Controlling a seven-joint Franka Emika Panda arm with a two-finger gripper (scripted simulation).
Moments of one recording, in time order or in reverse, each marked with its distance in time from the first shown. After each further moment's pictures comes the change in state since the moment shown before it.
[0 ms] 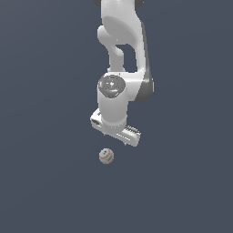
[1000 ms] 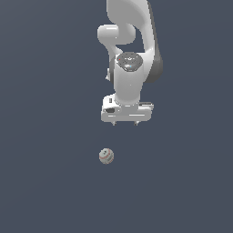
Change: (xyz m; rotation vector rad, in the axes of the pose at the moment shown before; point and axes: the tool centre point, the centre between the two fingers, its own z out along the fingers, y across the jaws) arm -0.071 -0.014 -0.034 -0.003 0.000 -0.504
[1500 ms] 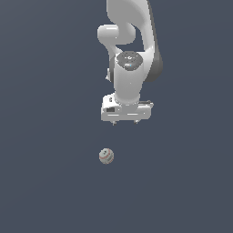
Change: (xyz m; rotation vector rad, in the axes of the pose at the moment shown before) arm -0.004 0.001 -0.001 -0.004 -0.003 -0.032
